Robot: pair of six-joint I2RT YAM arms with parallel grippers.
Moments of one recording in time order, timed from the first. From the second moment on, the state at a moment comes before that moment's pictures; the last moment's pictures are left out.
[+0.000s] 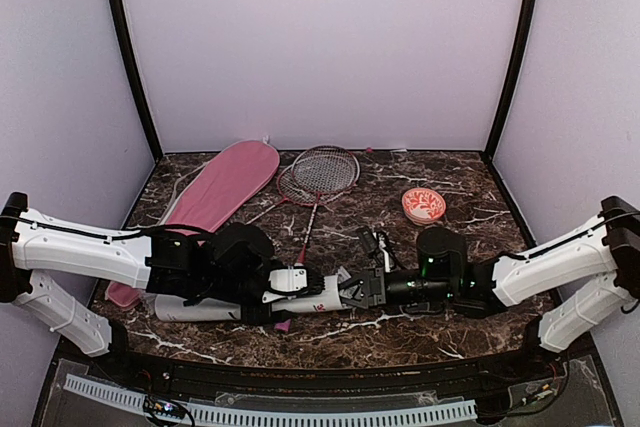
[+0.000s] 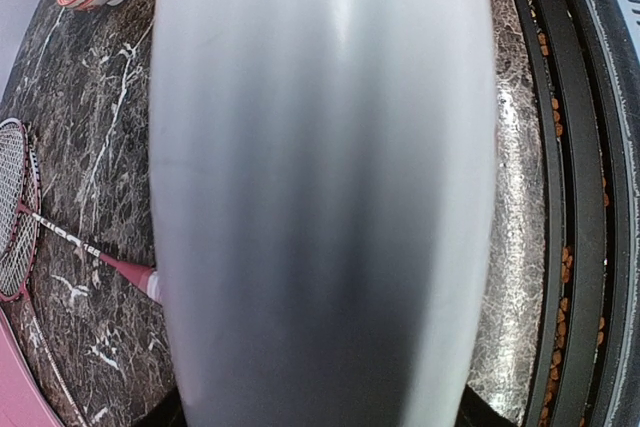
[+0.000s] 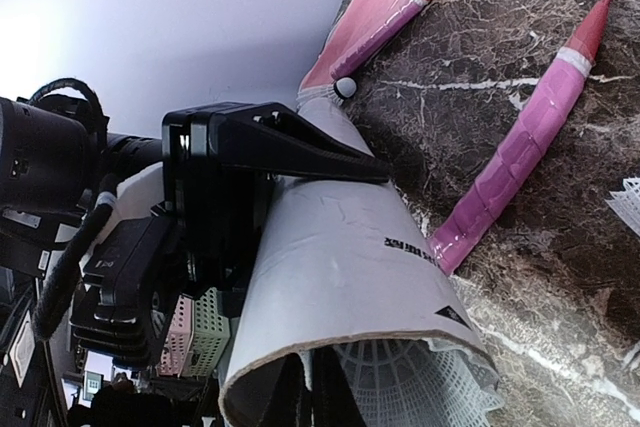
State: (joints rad) left arm -1.19 1.37 0.85 -0.36 -0.06 0.39; right arm 1.12 1.40 0.51 0.62 -0.38 1.03
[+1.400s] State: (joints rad) left arm -1.19 1.37 0.85 -0.36 -0.06 0.39; right arm 1.07 1.54 0.54 0.75 -0.52 1.03
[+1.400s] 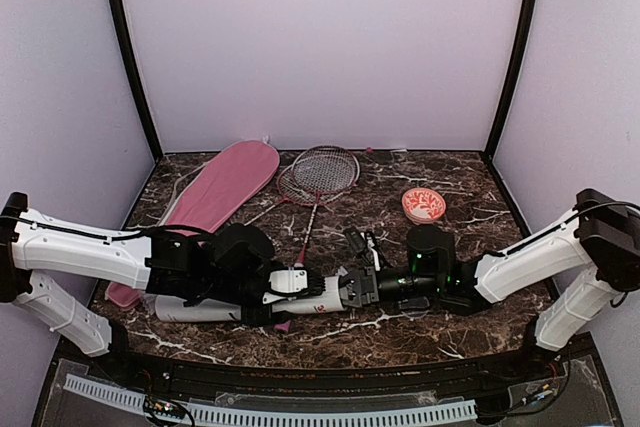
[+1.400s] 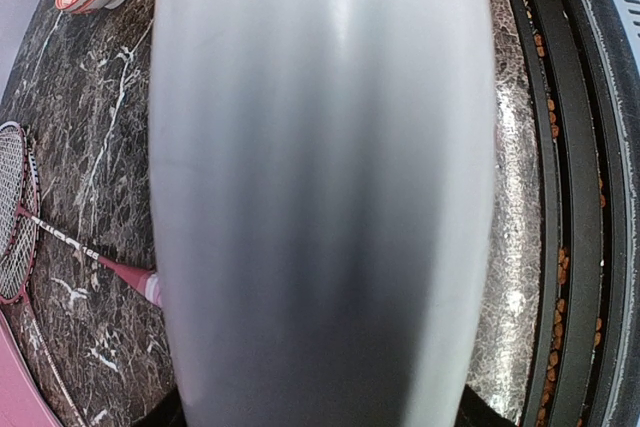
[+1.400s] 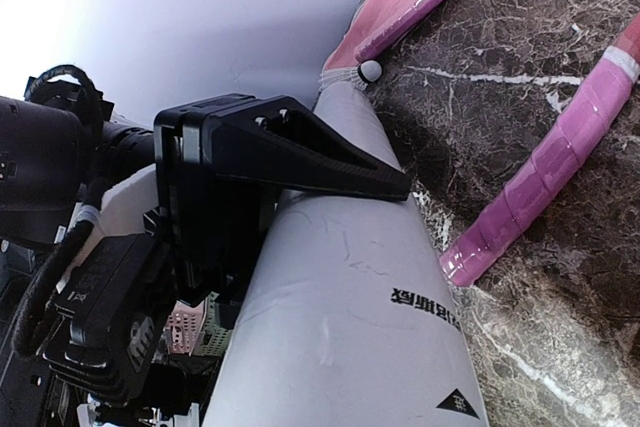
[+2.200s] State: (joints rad) left arm -1.20 1.37 0.85 -0.35 -0.07 0.39; right arm 1.01 1.20 0.47 0.40 -0.39 0.94
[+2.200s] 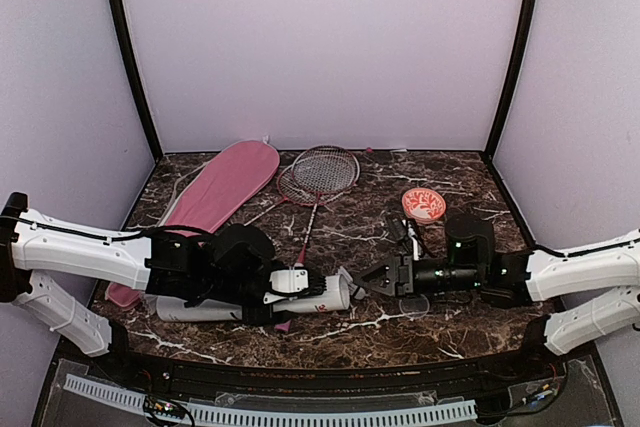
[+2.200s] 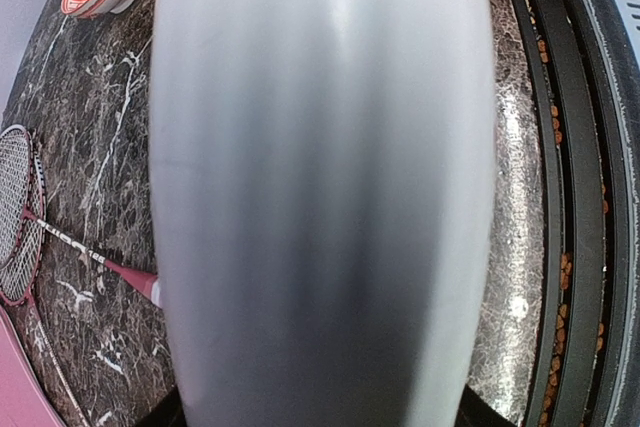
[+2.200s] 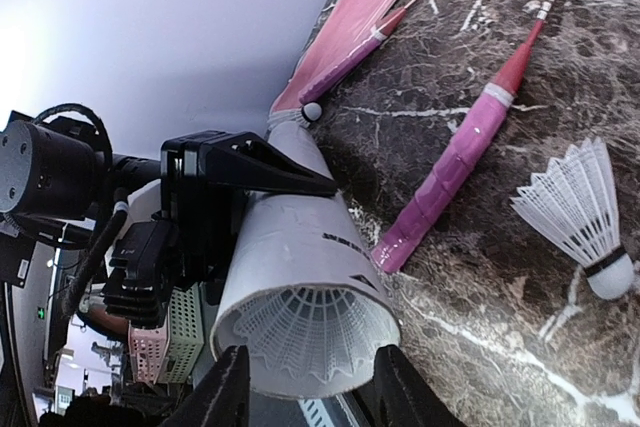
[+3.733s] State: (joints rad) left arm -1.21 1.37 0.84 -0.32 -0.11 0.39; right arm 1.03 1.79 1.24 -0.51 0.12 0.86
